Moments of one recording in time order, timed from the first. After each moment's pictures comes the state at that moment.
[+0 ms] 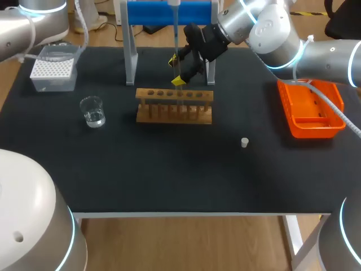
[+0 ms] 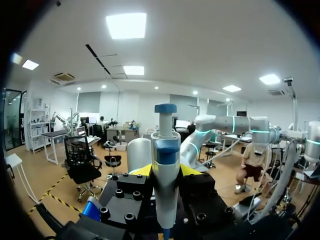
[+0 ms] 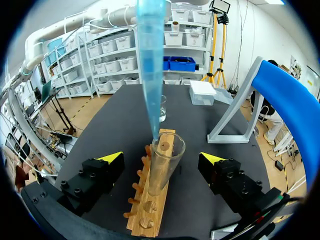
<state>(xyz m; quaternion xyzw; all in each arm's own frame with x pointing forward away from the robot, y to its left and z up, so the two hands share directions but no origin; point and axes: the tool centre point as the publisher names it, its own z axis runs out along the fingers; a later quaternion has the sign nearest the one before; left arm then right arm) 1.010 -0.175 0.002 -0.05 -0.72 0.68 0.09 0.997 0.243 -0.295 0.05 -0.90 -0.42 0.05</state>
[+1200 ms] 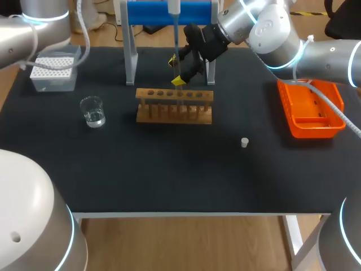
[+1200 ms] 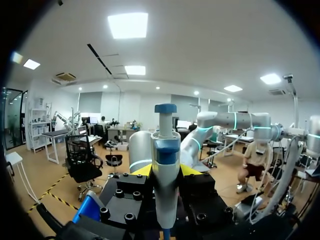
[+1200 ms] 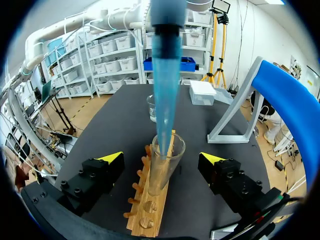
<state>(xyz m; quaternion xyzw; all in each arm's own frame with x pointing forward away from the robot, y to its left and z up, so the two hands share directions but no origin) 1.013 -0.176 -0.024 -0.05 -0.72 0.69 0.08 0.997 0.243 -0.295 0.05 -0.90 -0.42 0.05</state>
